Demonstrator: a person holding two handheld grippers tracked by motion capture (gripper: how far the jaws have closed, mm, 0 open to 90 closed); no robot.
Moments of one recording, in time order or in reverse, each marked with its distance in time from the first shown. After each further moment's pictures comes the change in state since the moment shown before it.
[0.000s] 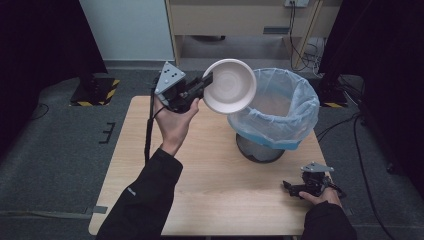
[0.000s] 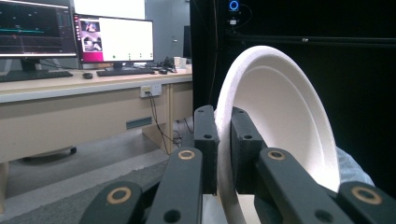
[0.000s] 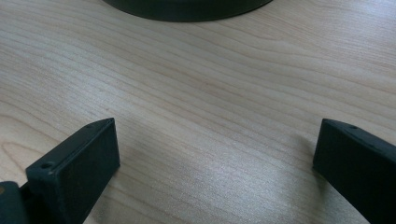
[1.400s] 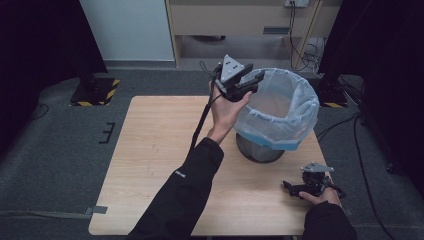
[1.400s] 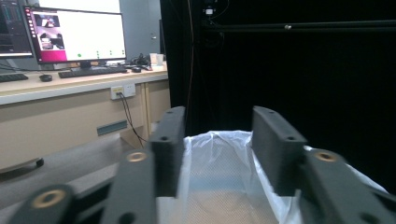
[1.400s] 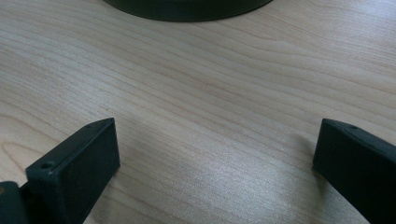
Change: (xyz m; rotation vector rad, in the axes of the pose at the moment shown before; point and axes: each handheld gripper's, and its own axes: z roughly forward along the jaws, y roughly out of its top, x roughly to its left) left arm -0.037 -0.027 0.115 0.011 -0.082 0.027; right arm 0.000 0.000 0.000 -0.001 0.000 -0.003
